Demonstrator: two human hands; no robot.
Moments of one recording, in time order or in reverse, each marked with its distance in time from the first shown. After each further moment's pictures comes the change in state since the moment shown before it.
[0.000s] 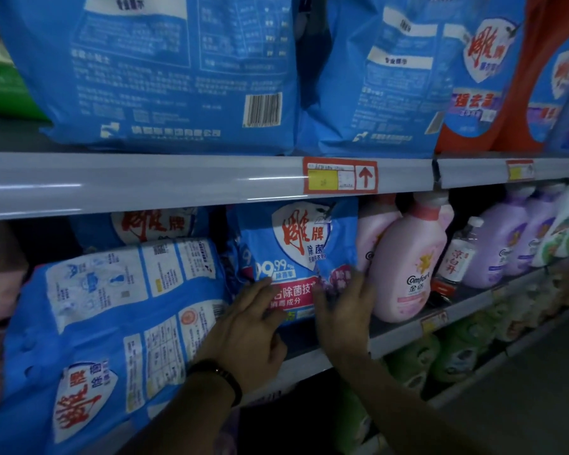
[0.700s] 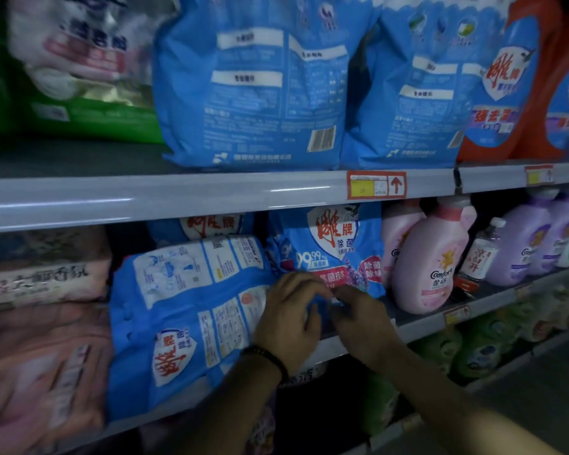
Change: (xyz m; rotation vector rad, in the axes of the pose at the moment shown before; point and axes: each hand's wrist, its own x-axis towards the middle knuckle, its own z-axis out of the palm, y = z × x) left_hand -0.023 0.021 -0.059 -0.529 0.261 -0.068; right_hand -0.040 -0.076 -0.064 -0.072 -0.574 -0.110
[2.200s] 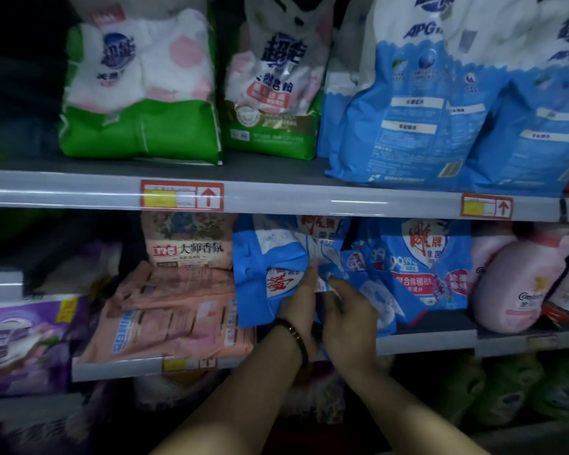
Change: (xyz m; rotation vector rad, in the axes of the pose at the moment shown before) left_hand -0.066 0.016 -0.160 -1.202 0.252 -1.203; right_hand -0.088 -0.190 0.112 0.372 0.261 -0.204
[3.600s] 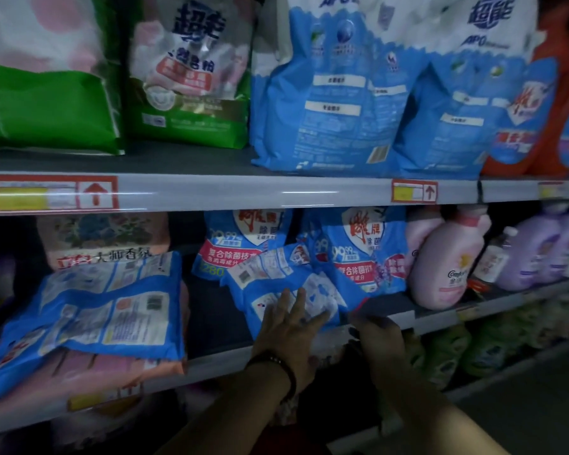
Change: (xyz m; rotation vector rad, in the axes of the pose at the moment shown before) left_hand 0.050 -0.077 0.020 2.006 -0.290 0.571; right_hand 0.023 0.135 -0.104 0.349 0.157 0.894
